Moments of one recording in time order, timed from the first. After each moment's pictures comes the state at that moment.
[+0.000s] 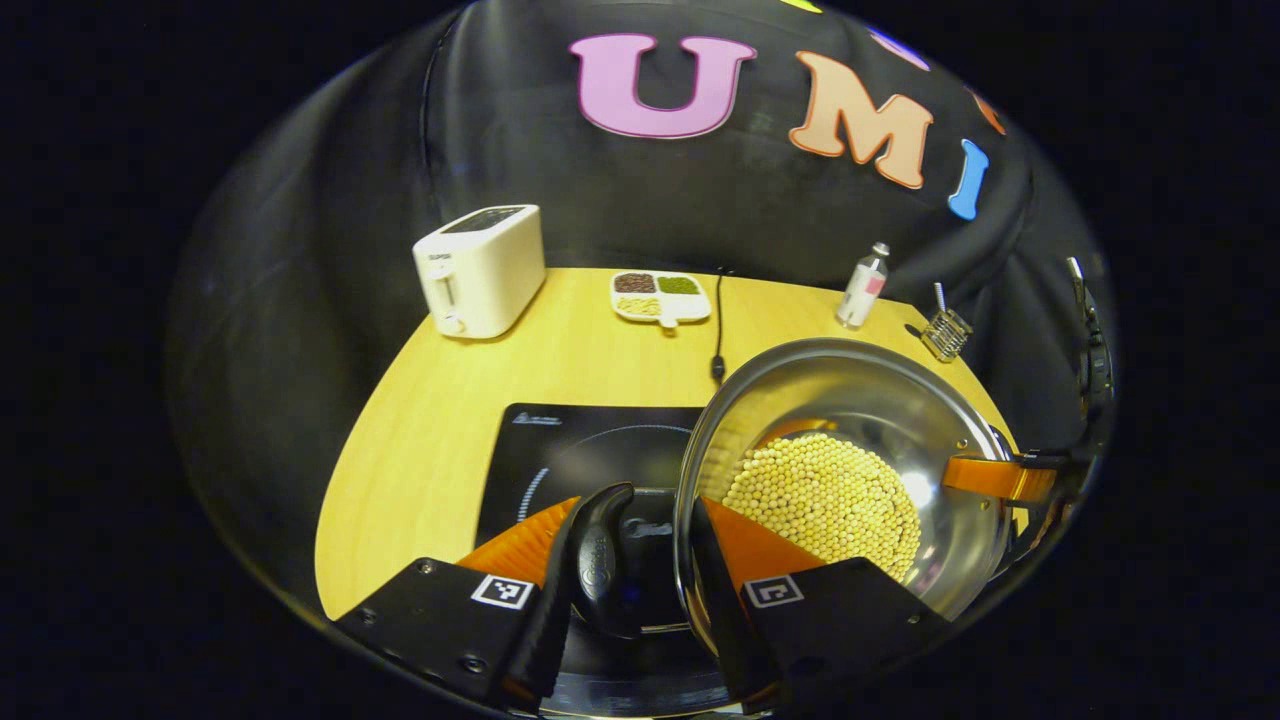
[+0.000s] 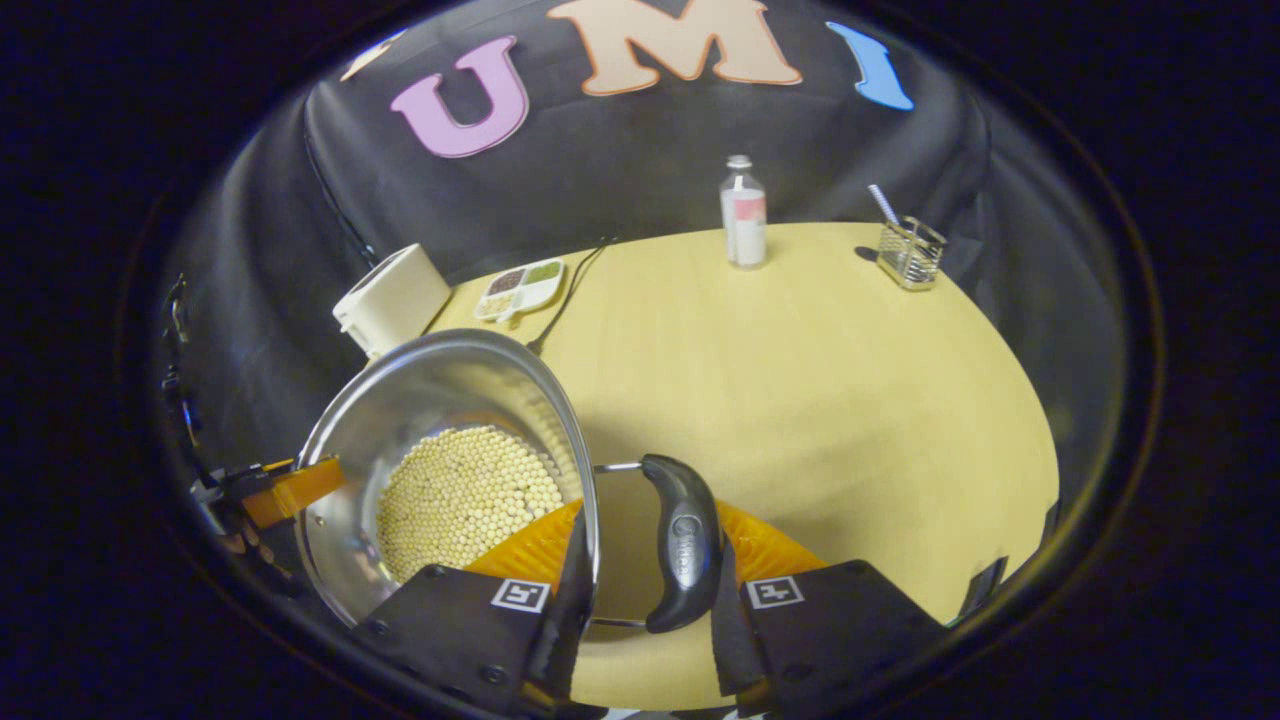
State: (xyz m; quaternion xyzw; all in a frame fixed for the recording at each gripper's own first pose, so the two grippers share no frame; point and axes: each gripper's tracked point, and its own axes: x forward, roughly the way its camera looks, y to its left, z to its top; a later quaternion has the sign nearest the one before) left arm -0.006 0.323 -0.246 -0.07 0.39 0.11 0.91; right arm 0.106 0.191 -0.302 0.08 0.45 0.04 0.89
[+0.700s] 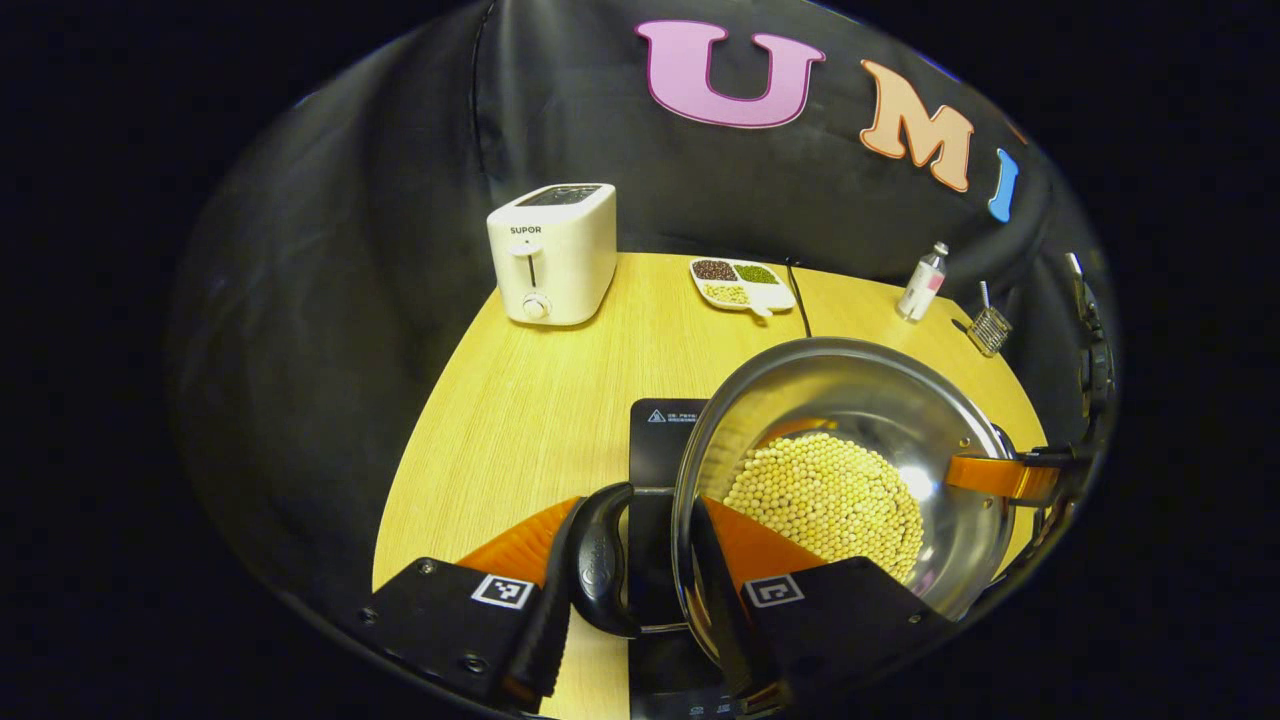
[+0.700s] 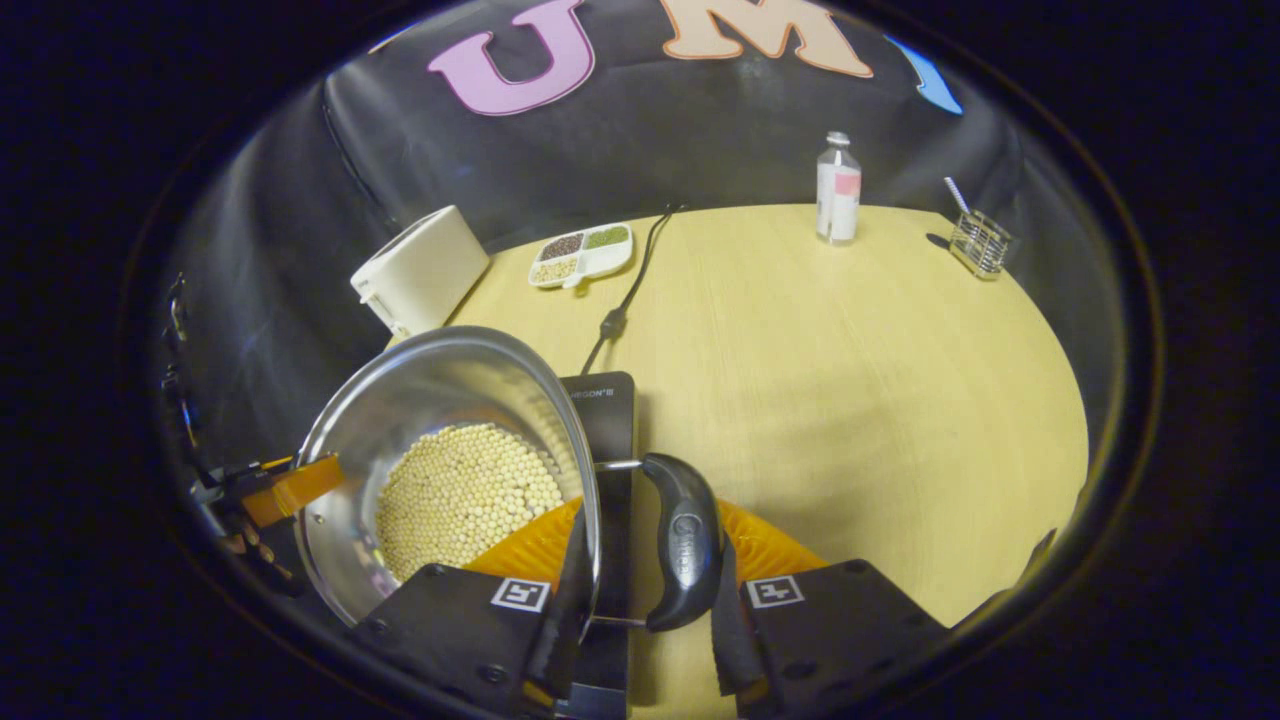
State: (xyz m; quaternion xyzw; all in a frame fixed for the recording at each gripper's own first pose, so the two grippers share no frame) left arm -0.018 0.419 -0.267 -0.06 0.41 0.12 0.90; right arm 0.119 0.292 -0.335 0.08 0.47 0.05 0.88
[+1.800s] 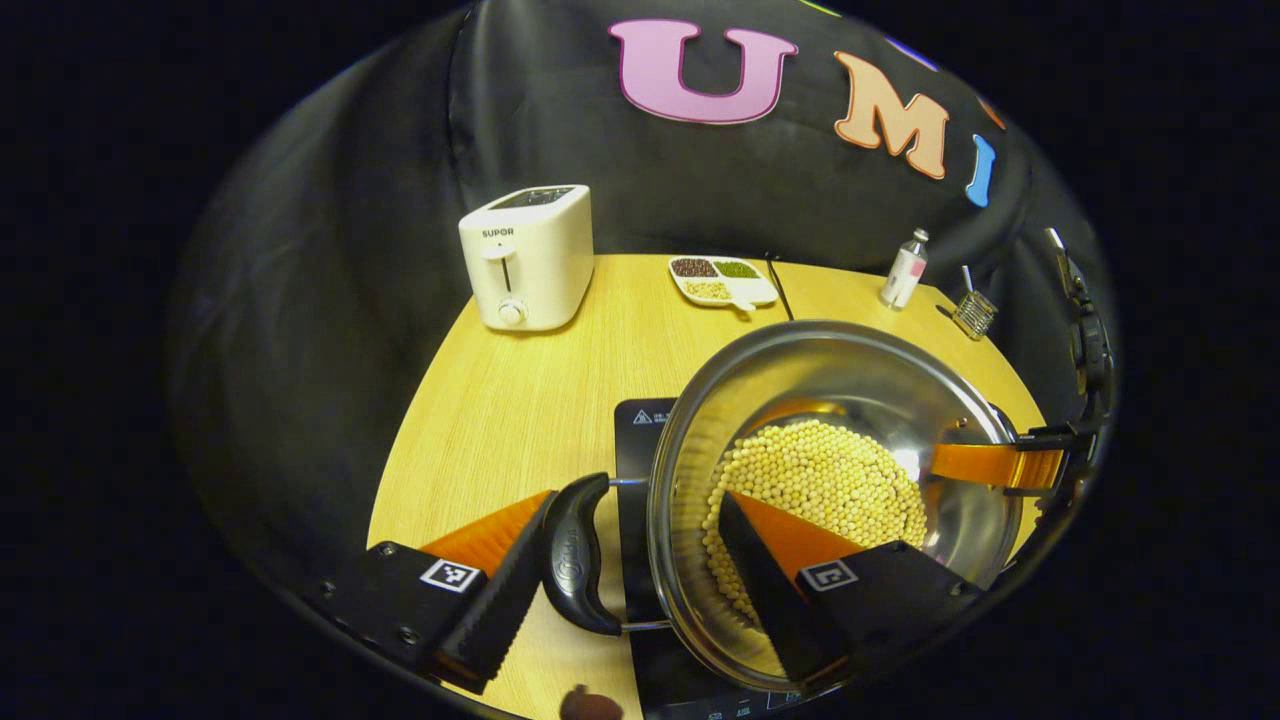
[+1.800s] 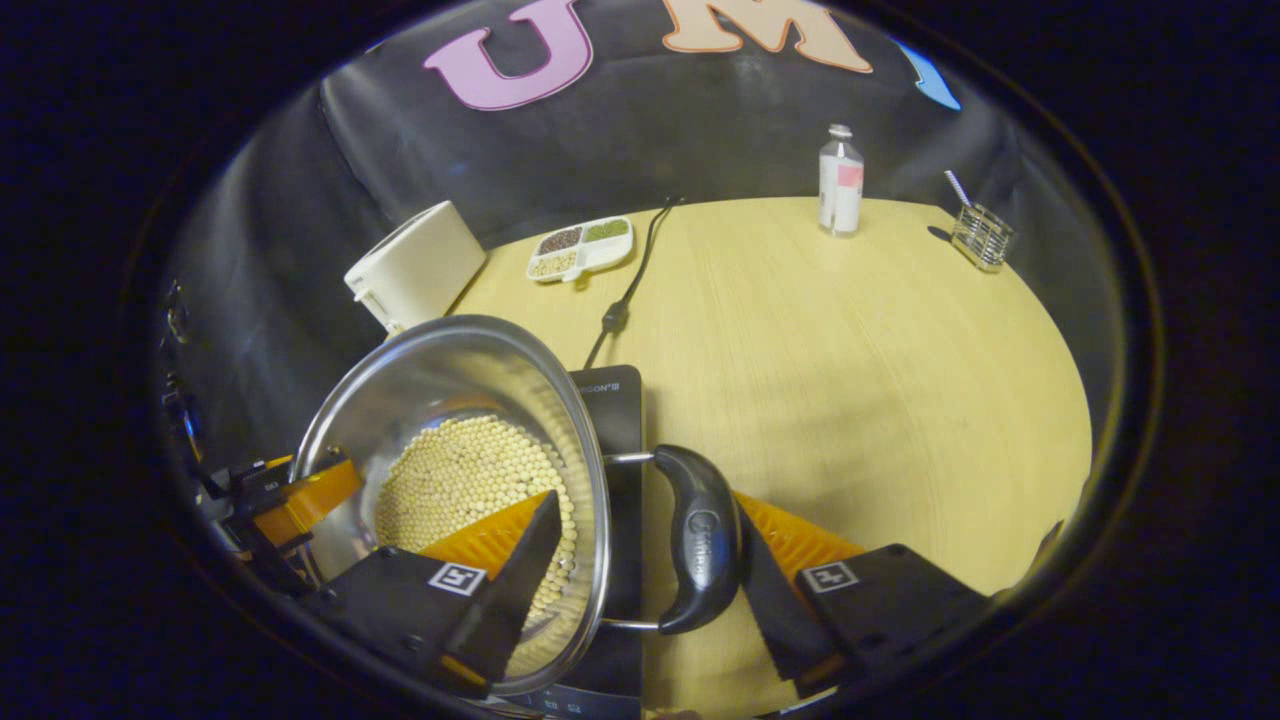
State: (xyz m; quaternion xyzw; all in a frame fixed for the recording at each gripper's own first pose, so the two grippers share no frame) left arm -0.005 0.414 -0.274 -0.04 0.39 0.09 0.92; right arm 0.120 0.301 -0.341 0.09 0.47 0.04 0.88
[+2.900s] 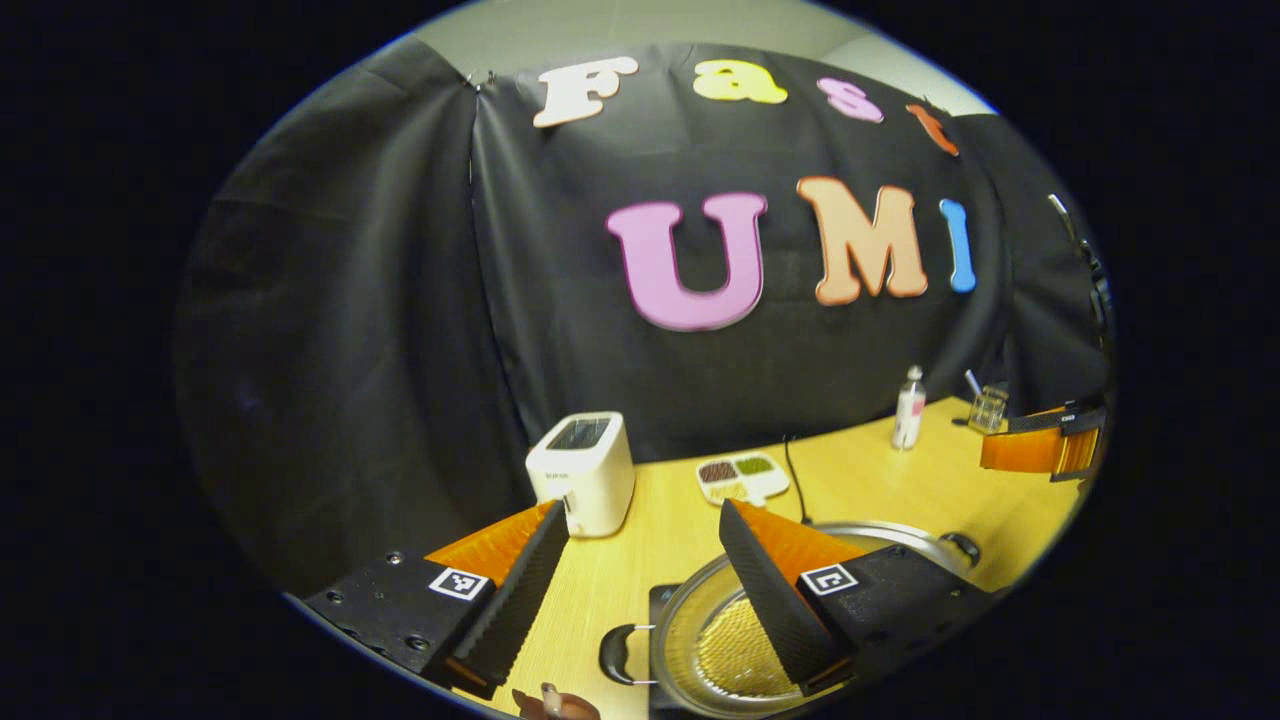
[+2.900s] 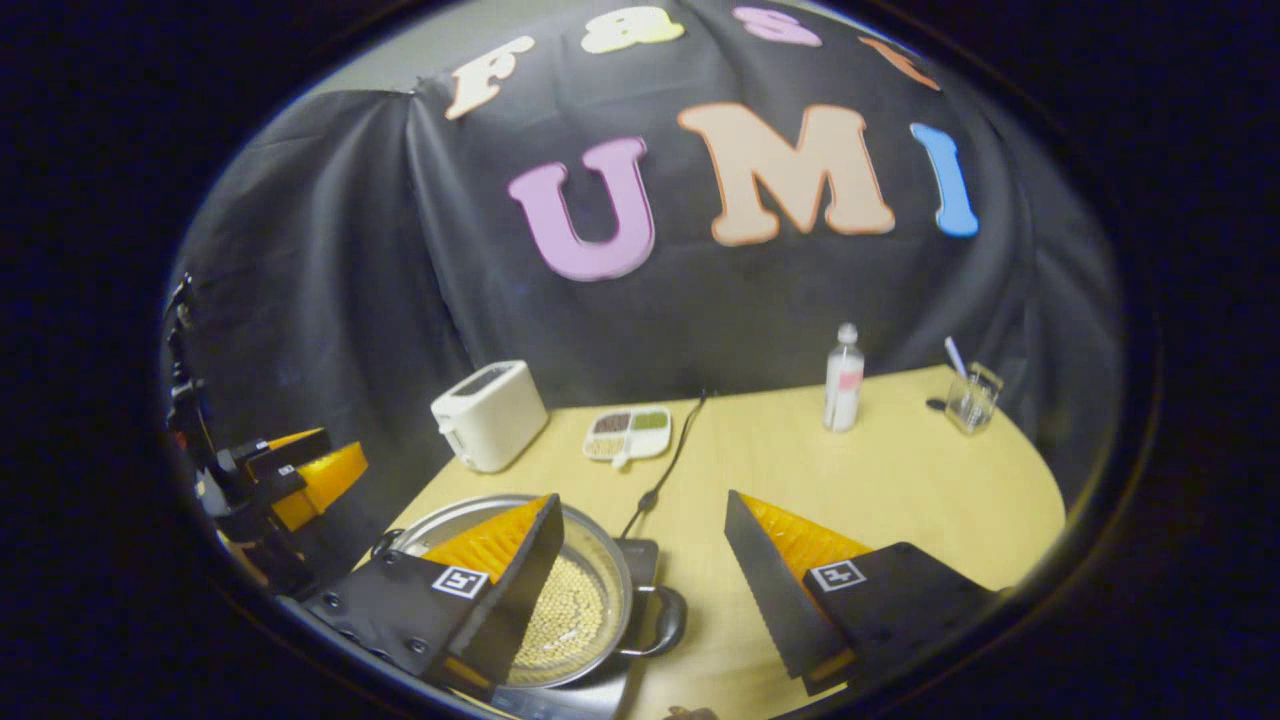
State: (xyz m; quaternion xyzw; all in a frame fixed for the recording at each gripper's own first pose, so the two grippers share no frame) left arm 0.030 0.381 -0.072 0.09 0.11 0.14 0.98; right arm 0.158 0.260 -0.141 0.07 0.19 0.11 0.97
